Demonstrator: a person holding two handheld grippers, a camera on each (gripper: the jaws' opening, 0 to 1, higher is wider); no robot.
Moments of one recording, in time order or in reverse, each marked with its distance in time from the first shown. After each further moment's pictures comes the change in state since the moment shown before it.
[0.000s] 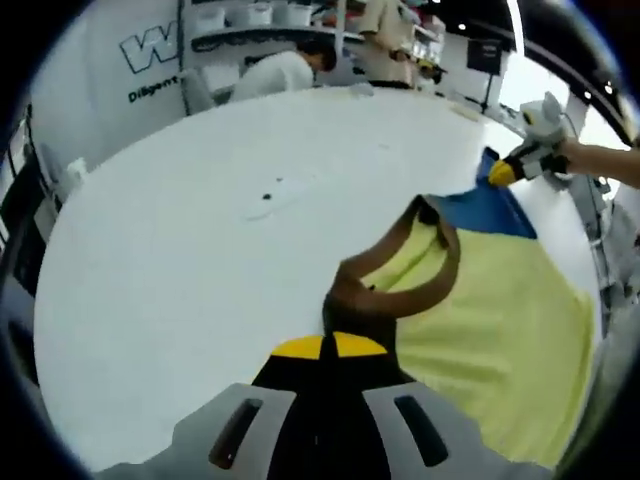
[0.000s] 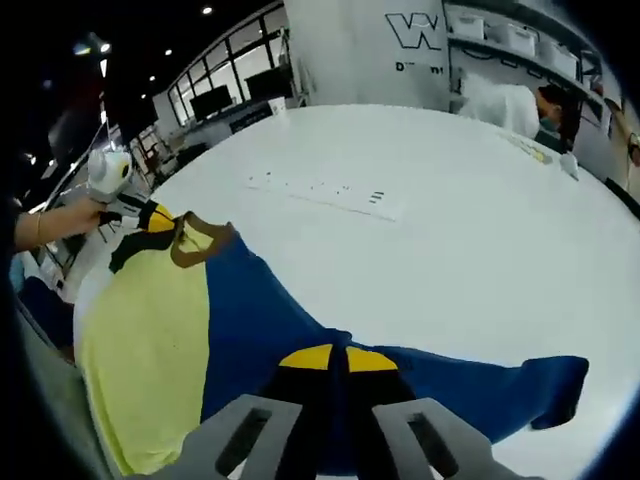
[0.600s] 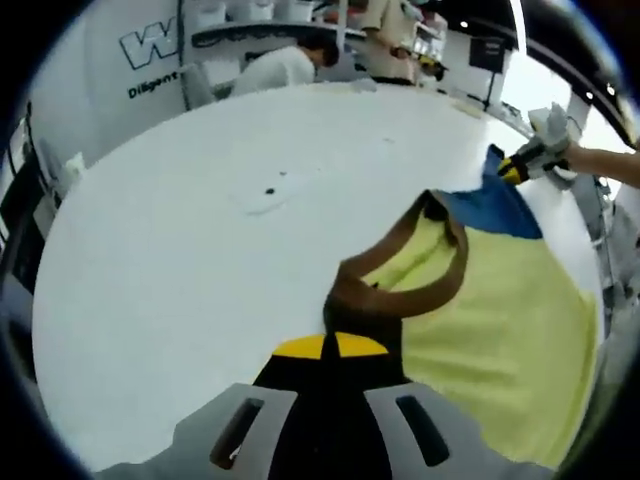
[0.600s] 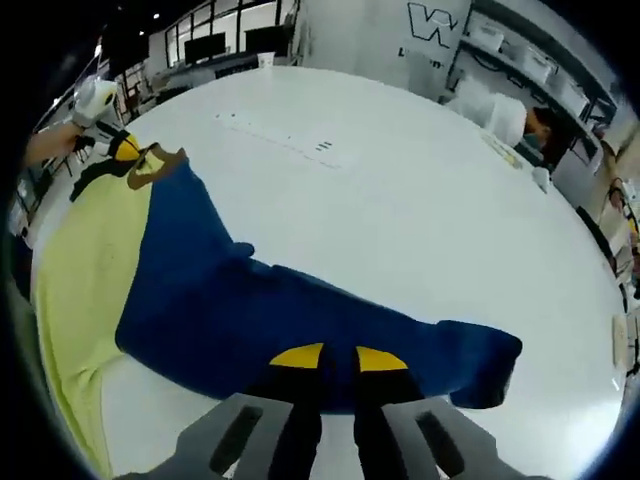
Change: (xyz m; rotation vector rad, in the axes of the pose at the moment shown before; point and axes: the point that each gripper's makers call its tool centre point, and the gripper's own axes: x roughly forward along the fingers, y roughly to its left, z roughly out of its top) left arm 0.000 0.003 0.002 0.001 0.003 0.011; right arm -0.021 -0.070 -0.052 -0.121 0.183 -0.190
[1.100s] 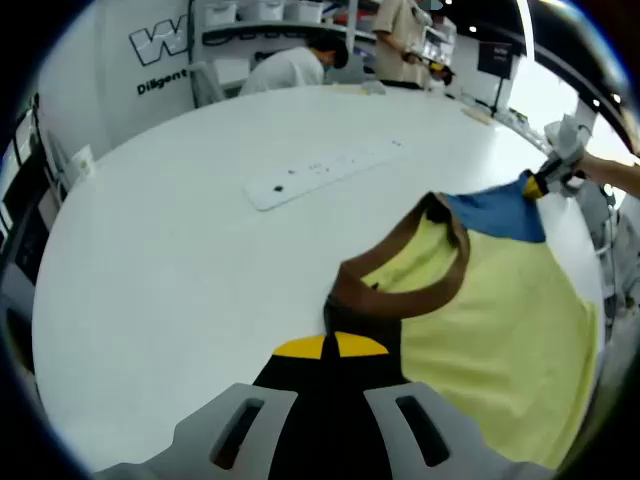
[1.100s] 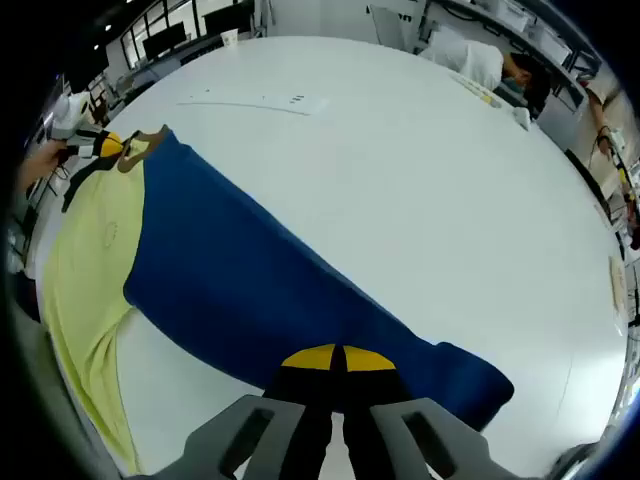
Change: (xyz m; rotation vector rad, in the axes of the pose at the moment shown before) left arm 0.000 -0.004 -0.002 -0.028 -0.009 -0.007; right arm -0.035 0.011 -0.058 0.118 0.153 -0.010
